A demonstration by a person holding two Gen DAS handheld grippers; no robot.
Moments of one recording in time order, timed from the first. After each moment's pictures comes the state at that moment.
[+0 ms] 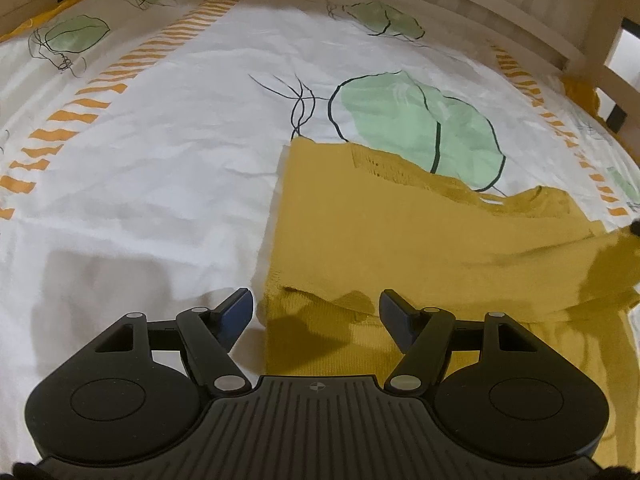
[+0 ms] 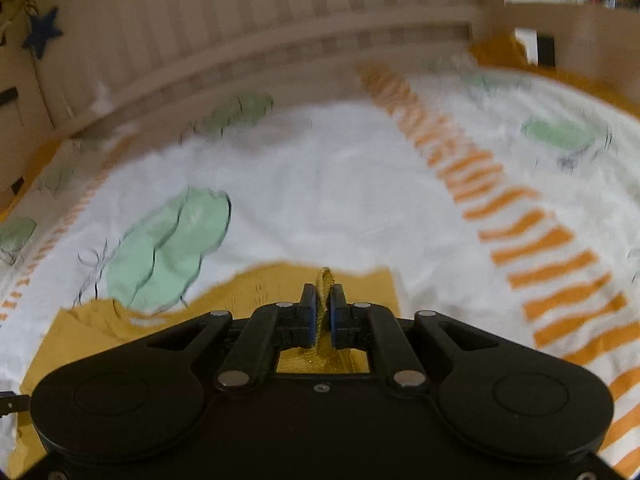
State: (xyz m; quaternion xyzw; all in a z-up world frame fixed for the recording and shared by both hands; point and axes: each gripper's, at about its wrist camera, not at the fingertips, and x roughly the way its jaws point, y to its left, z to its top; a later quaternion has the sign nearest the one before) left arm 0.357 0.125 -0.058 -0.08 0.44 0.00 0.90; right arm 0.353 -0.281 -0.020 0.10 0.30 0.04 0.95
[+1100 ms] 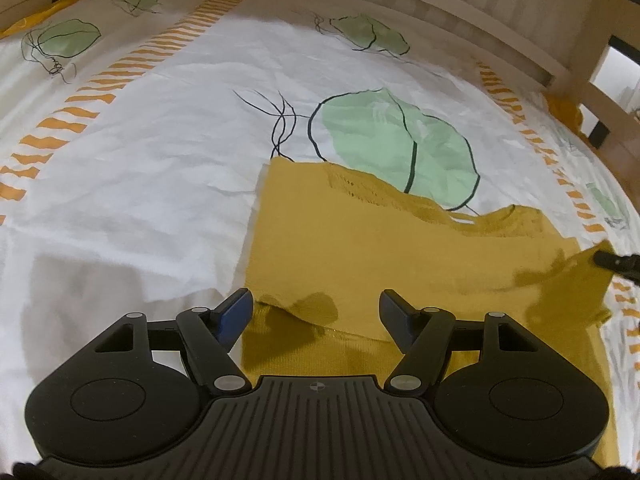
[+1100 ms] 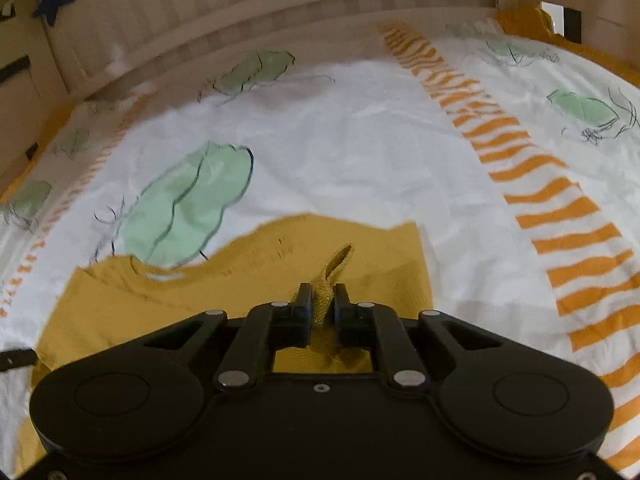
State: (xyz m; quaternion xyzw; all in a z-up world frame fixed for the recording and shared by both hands) left arm 0.355 0.120 -0.043 -0.10 0.42 -0.02 0.90; right arm 0.355 -0.268 -0.024 0.10 0.36 0.08 0.92
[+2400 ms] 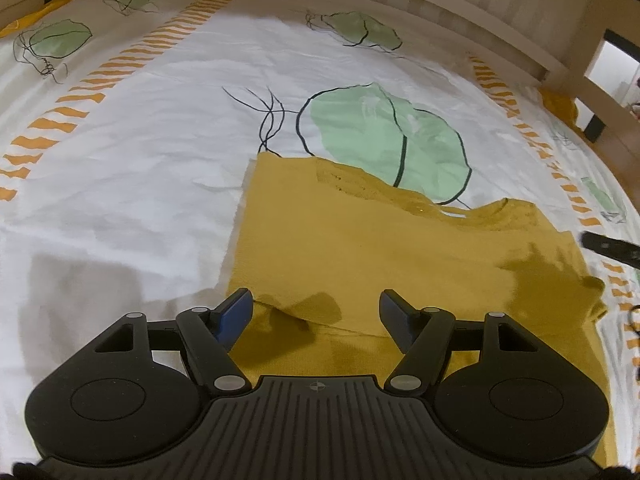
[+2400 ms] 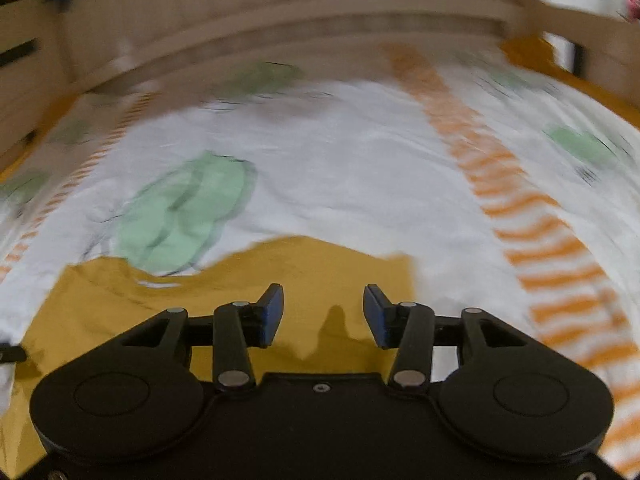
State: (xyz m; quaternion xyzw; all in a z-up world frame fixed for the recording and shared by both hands) left arm 0.356 0.112 -0.045 -0.10 0.42 -0.04 0.90; right arm 0.359 -0.256 -0.019 0.04 0.34 0.09 0.94
